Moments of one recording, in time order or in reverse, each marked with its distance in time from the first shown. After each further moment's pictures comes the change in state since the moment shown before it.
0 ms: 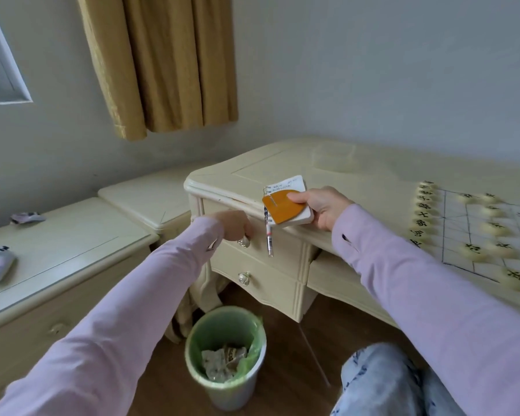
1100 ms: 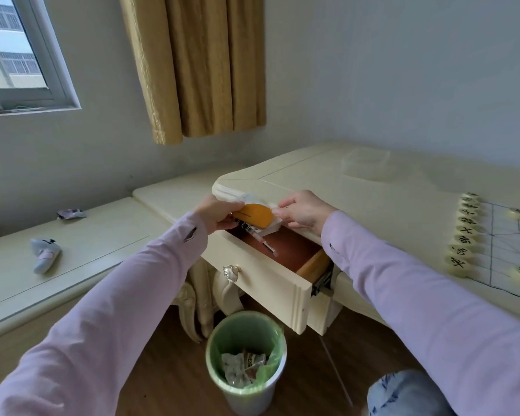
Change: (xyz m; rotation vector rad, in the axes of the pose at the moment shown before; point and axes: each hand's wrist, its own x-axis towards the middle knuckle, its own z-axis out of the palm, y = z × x) left_hand -0.038 -0.049 -0.015 -1.468 0.401 -0.397; right_hand -0.011 -0.004 0.057 -0.490 -0.197 -0.192
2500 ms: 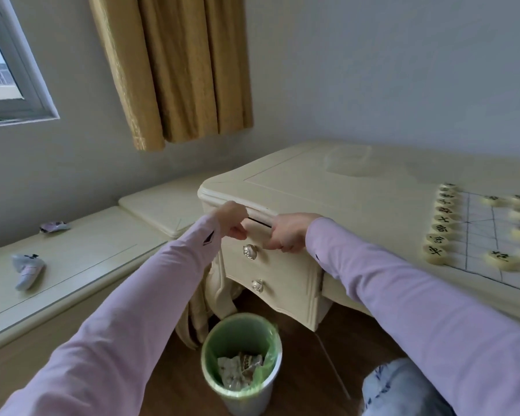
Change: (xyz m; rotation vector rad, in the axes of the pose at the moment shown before) left_hand 0.006 0.004 0.049 0.430 -0.068 -0.030; right_hand -0.017 0.006 0.002 -0.749 -0.293 0.062
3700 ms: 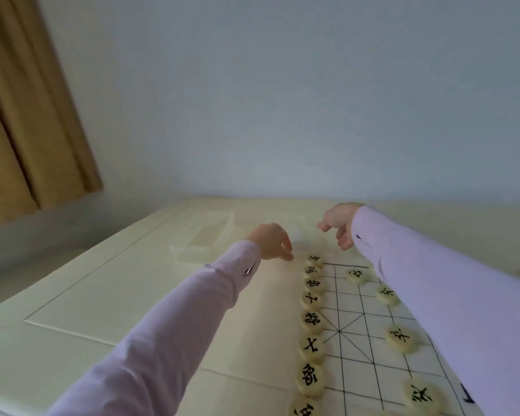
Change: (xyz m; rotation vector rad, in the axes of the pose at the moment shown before) left_hand 0.104 0.279 0.272 0.730 -0.329 0.831; right_hand 0.003 0.338 -0.225 0.505 0.407 0.693
